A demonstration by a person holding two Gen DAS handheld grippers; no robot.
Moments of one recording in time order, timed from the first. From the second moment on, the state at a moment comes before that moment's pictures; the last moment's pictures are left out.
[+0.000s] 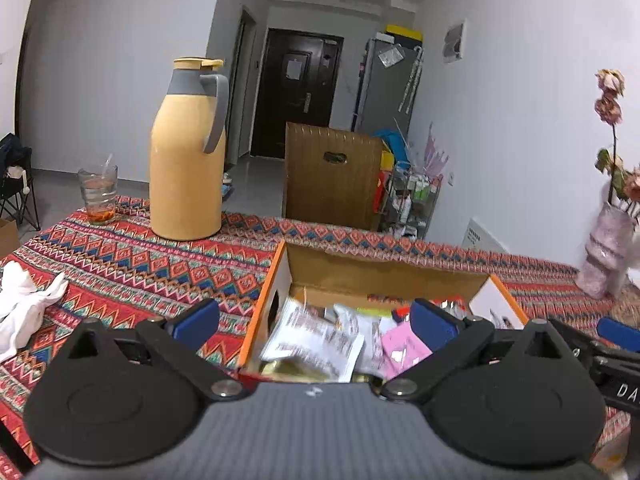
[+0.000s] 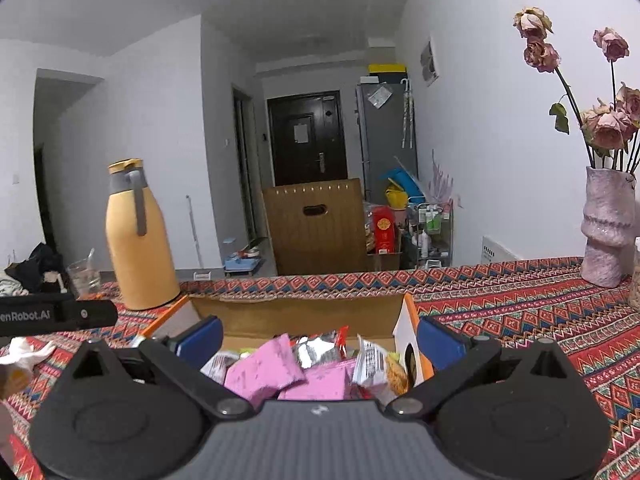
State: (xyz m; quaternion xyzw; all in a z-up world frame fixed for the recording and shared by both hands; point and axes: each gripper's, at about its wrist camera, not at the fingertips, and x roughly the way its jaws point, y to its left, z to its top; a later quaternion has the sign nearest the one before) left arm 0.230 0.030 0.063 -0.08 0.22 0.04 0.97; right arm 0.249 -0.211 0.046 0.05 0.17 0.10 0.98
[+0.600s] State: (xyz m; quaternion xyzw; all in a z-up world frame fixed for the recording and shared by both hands) left arm 0.174 0.045 -0.008 -0.05 0.31 0.02 0.95; right arm 0.193 -0.204 -0.018 -0.03 0.29 0.13 0.95
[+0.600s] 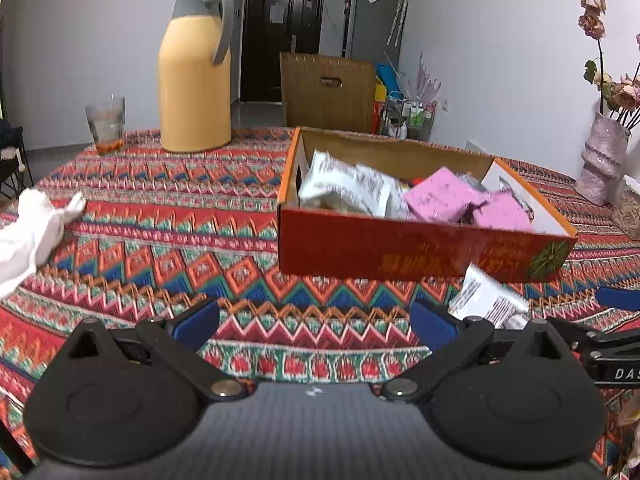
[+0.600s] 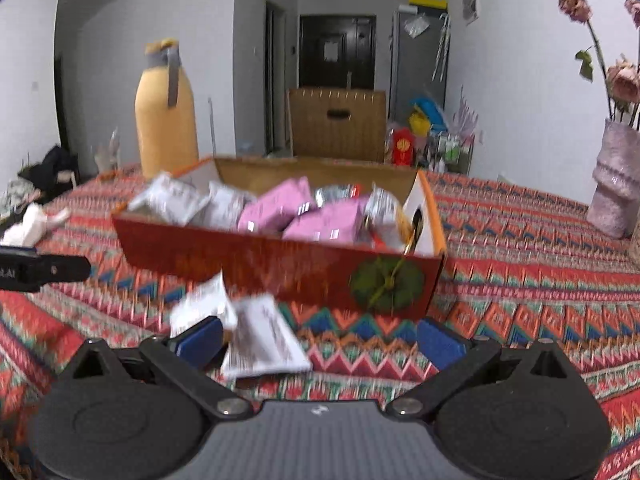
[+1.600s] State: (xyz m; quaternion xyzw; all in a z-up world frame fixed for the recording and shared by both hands) left arm 0.173 0.057 -0.024 -0.08 0.30 0.01 0.95; right arm 0.255 -0.152 -0.060 -0.03 0.37 0.14 0.92
